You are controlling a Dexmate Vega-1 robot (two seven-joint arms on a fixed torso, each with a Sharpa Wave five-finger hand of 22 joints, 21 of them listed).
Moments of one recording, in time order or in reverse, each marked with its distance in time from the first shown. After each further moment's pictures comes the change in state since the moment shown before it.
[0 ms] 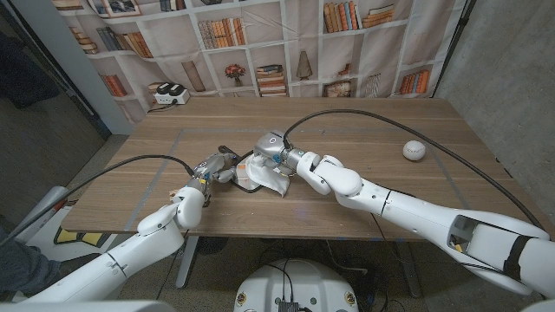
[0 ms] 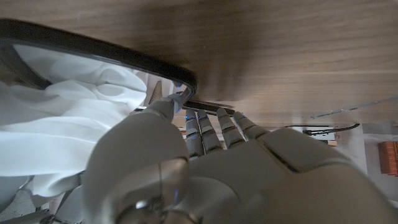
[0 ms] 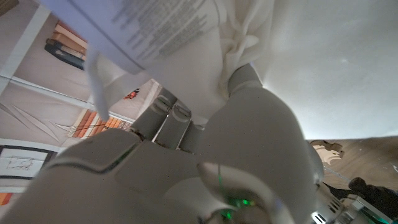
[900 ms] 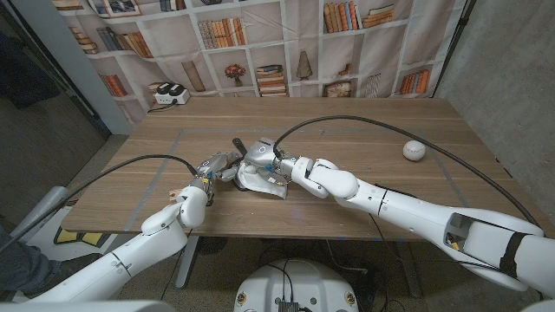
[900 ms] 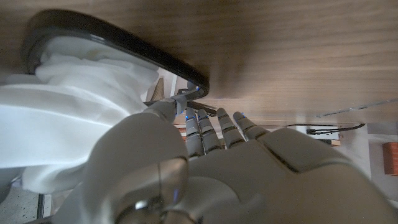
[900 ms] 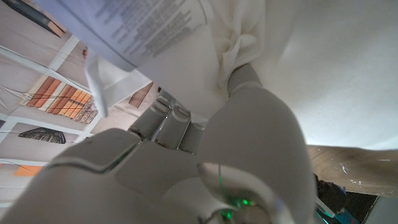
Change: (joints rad) left arm -0.012 -0.019 0.011 0.003 0.003 -0.002 0.009; left_hand -0.025 -0.025 0.072 0.011 0.028 0.004 0.004 0.000 0.000 0.006 -0.006 0.000 0.000 0.000 0.000 0.000 0.000 0.000 0.000 0.000 -0.003; right arm 0.026 0.029 -0.030 0.036 -0.121 0.087 -0.023; right_hand -0.009 0.008 -0.005 0.004 -0.001 0.030 0.002 -0.001 -0.023 0.005 0.005 0.002 0.000 -0.040 0.017 -0.026 0.010 -0.052 0.012 0.019 -0.010
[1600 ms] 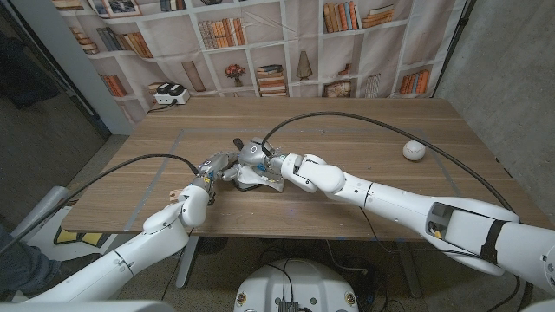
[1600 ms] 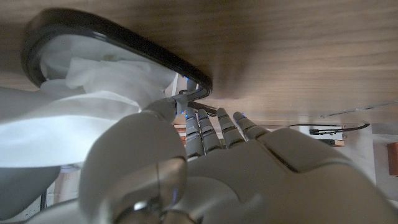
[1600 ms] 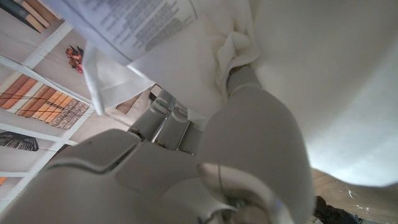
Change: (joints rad) left arm -0.007 -0.005 0.009 0.014 0.002 -0.013 0.004; left_hand -0.017 -0.017 0.051 -0.006 0.015 0.013 0.002 0.006 0.000 0.000 0.000 0.000 0.000 0.000 0.000 0.000 0.000 0.000 0.000 0.000 -0.009; right arm 0.077 0.090 -0.057 0.138 -0.005 0.003 0.073; right_hand -0.005 0.001 0.000 0.000 -0.003 0.021 0.000 -0.012 -0.015 -0.003 -0.003 0.009 0.000 -0.010 0.006 -0.001 0.017 -0.018 -0.003 0.024 -0.005
